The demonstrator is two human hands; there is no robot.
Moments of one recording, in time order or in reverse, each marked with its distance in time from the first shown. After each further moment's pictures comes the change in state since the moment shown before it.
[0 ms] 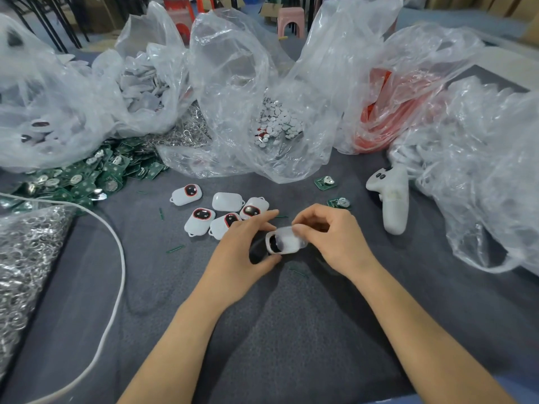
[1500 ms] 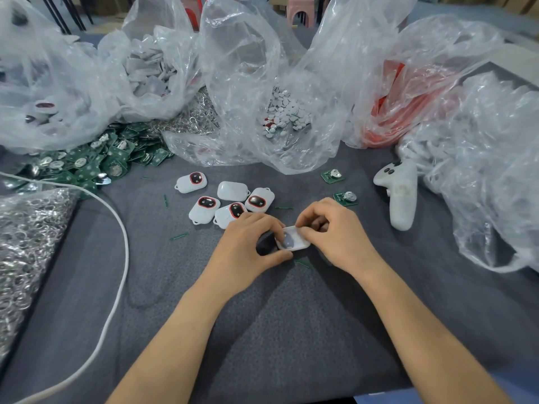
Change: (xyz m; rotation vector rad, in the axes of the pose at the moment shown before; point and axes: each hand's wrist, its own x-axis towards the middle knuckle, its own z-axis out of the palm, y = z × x) left_hand 0.002 -0.001 0.001 0.037 -0.019 0.093; right_hand -0.001 -0.001 0.003 -0.250 -0.039 0.004
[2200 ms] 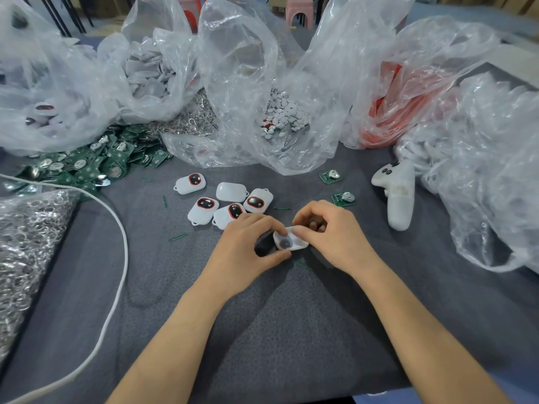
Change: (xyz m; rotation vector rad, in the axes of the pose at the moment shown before) left_hand -0.001 0.000 0.000 0.023 0.018 0.016; right_hand -0.002 -0.002 -0.002 0.026 -0.016 -0.017
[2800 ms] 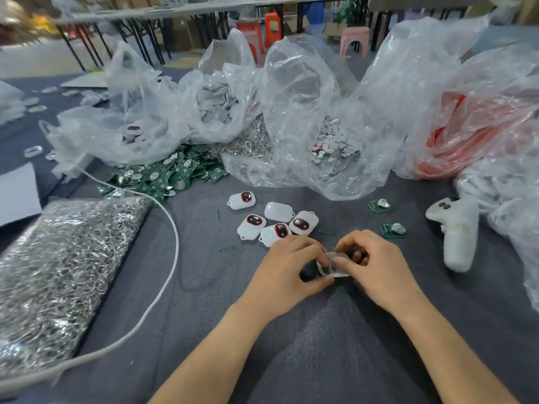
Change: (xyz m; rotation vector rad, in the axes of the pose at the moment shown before) left_hand -0.003 0.004 0.001 0.086 0.020 0.017; right_hand 0.002 0.007 0.006 -0.049 0.006 -0.065
